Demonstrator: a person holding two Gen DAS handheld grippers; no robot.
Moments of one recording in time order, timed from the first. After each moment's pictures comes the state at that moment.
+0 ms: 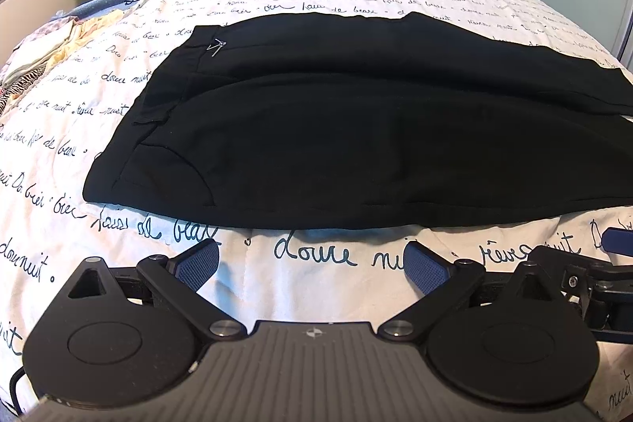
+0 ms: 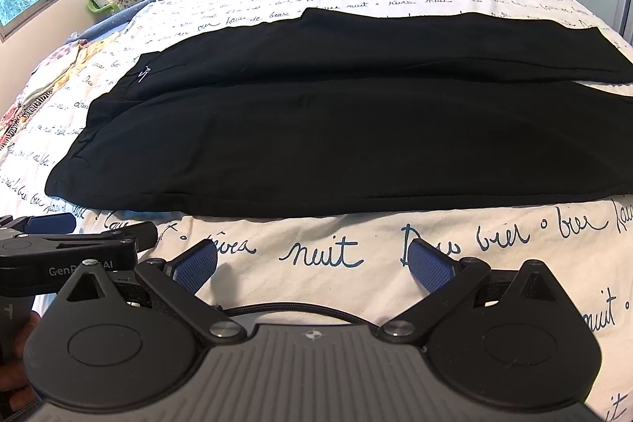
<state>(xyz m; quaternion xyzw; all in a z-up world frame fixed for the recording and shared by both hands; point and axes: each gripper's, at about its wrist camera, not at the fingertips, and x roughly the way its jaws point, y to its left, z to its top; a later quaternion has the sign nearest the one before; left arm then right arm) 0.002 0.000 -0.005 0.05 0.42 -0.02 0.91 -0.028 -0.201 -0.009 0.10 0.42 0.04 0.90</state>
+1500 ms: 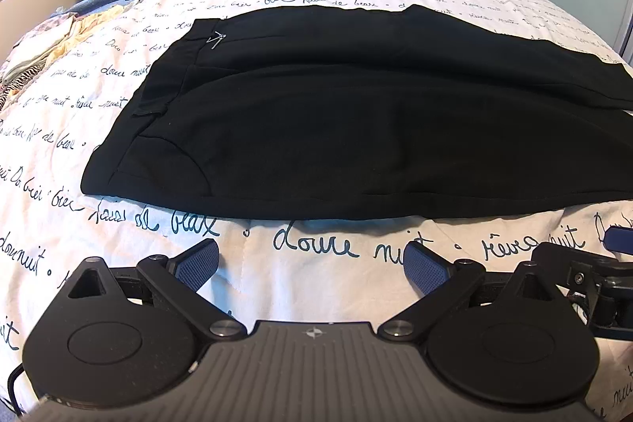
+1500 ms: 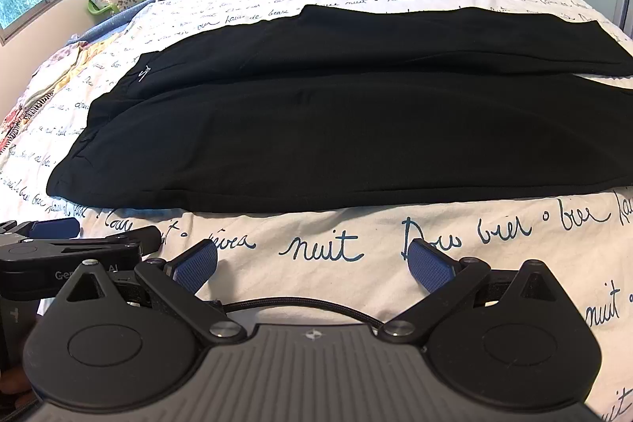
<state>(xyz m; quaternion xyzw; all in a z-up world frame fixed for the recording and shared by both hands) 0.002 -0.001 -0.010 0.06 0.43 -0.02 0.90 -0.030 -0.203 -0.012 0.10 0.42 0.04 0.90</state>
